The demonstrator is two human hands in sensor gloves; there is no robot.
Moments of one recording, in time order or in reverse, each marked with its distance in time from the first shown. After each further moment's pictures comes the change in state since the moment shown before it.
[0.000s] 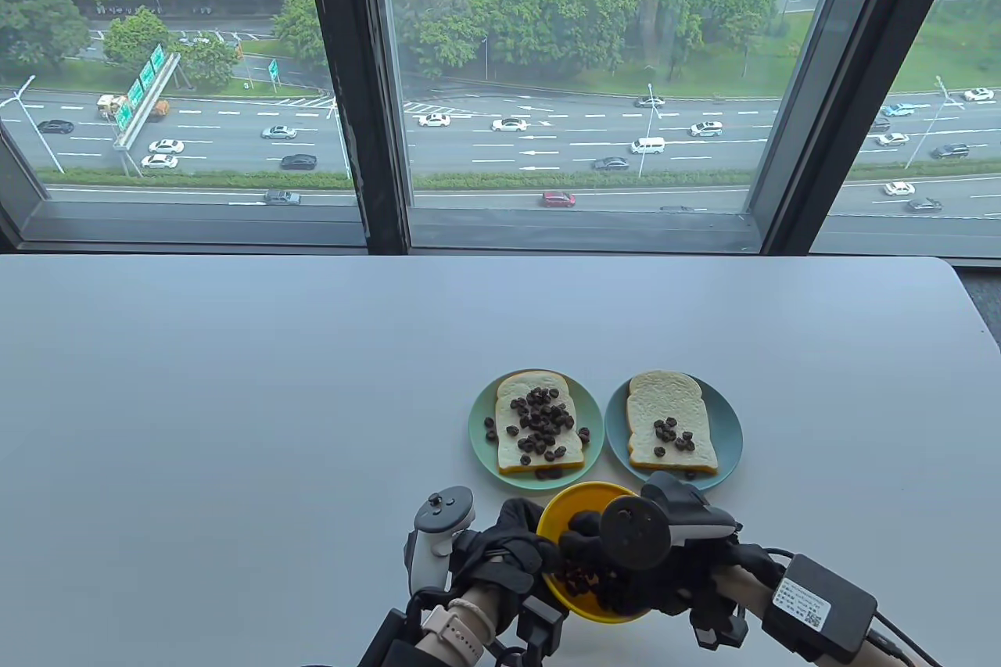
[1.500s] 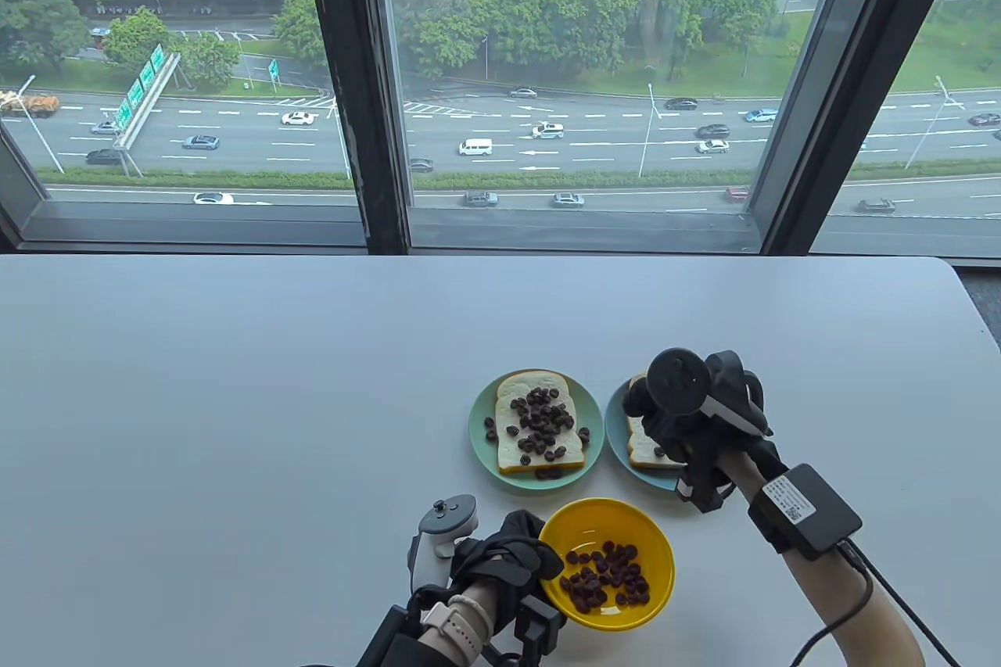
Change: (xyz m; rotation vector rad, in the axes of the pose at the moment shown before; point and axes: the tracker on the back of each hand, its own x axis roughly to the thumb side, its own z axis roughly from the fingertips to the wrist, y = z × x) left_hand -0.016 0.006 -0.013 -0.030 0.127 0.005; right_hand -0.142 -0.087 -0.029 -0.460 0.583 -0.092
